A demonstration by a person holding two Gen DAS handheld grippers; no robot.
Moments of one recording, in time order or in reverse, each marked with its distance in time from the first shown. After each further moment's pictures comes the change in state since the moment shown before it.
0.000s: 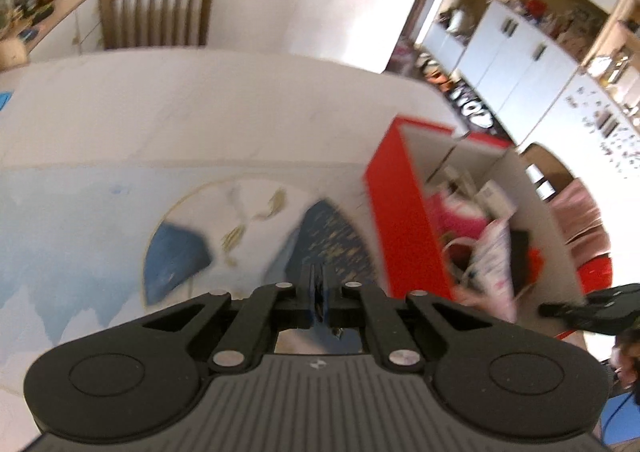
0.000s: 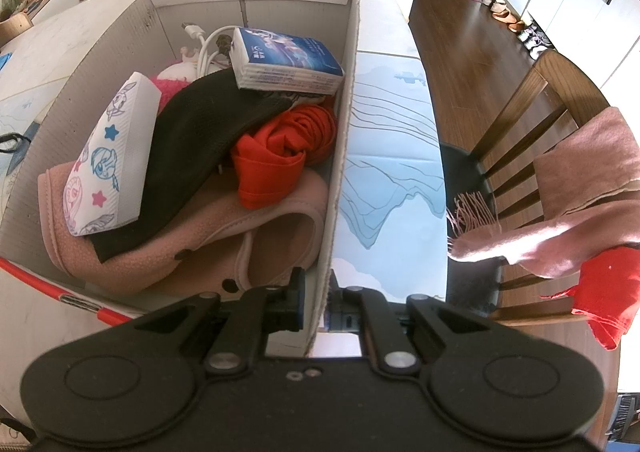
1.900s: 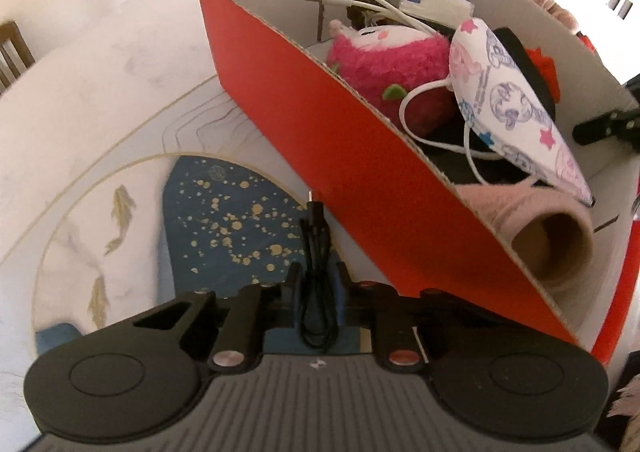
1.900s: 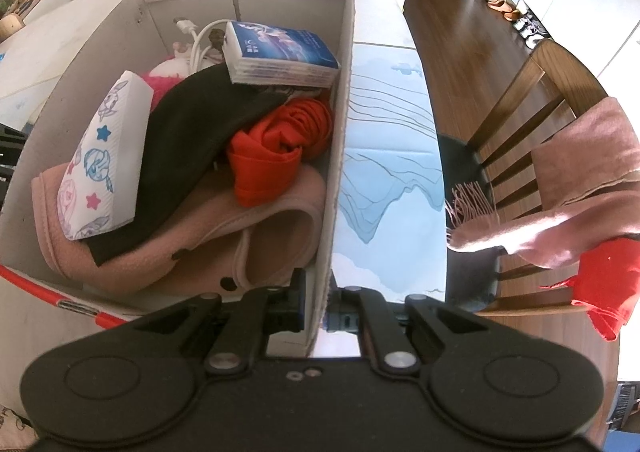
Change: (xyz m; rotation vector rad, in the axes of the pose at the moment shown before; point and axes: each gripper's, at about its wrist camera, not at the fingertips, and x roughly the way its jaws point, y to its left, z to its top) left arm 0.146 -0.063 -0.024 0.568 0.301 -0.114; right arm 0.003 -0.002 0.003 0.017 0.027 -0.009
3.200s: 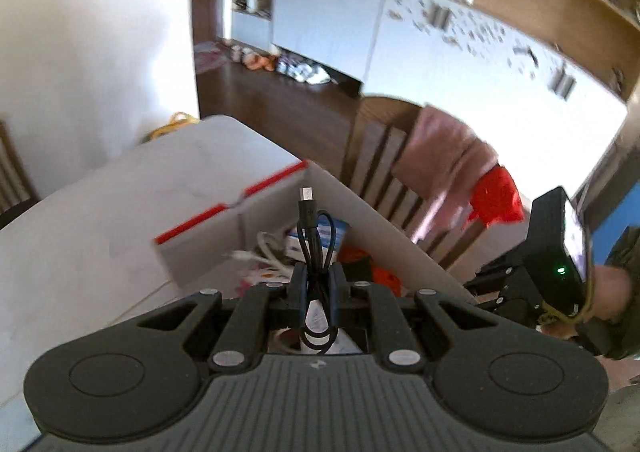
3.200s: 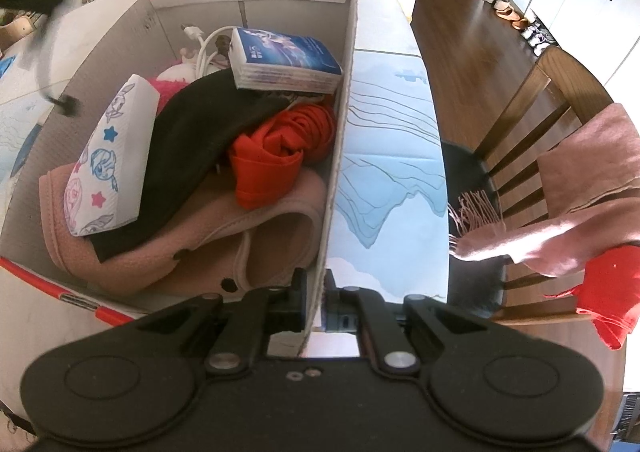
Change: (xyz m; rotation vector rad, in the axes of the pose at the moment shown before) left arm -0.133 -0.068 0.110 0.063 -0.282 -0.098; right arm -0.002 -0.003 -0.003 -0.024 -0.028 0.029
